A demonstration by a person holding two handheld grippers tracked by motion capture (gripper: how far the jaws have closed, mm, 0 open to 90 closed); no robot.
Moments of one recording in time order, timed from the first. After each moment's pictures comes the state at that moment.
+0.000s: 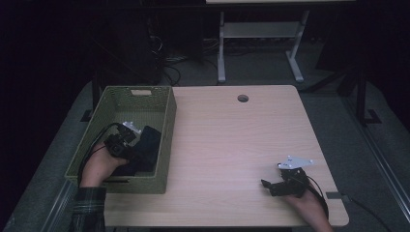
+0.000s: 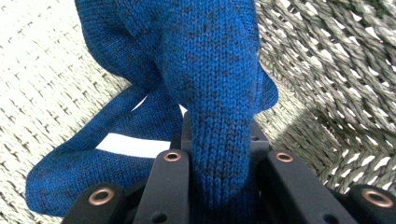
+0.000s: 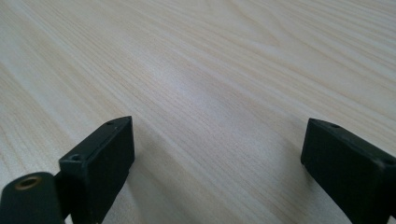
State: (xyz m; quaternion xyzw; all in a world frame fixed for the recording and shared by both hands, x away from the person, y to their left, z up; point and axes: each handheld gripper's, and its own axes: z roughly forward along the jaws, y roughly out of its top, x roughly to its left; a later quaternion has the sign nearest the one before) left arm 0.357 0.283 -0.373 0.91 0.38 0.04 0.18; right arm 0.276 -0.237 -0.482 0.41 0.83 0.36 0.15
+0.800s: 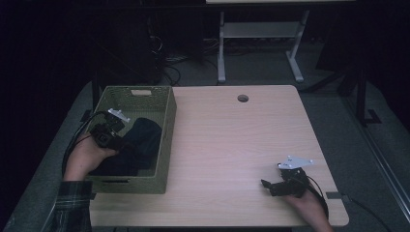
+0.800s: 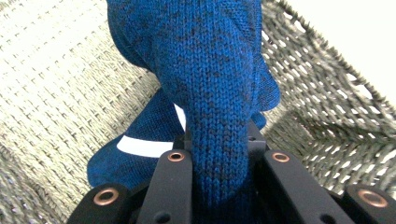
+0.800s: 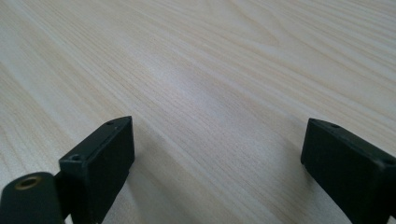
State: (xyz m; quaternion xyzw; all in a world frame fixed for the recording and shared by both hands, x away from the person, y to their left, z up) left arm 0.356 0.296 -0.320 0.90 0.38 0.05 0.19; right arm 0.276 -0.236 -0.482 0.41 0.83 0.36 0.15
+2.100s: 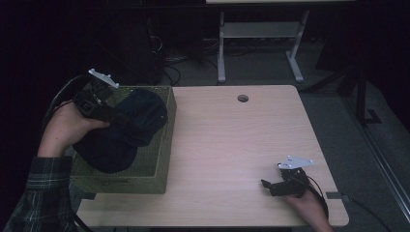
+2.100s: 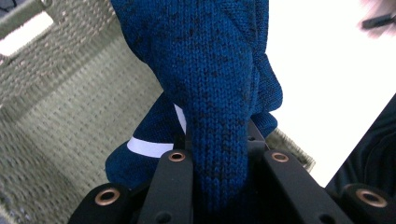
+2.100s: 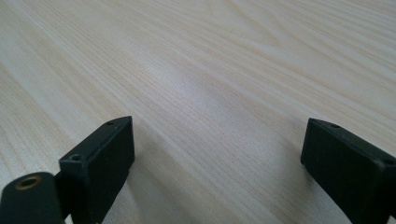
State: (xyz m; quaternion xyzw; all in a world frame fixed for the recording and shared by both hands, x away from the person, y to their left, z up) left arm 0.360 0.282 -0.212 0.90 0.35 0.07 0.24; right arm 0.276 -0.236 -0.482 0.41 0.82 0.36 0.15
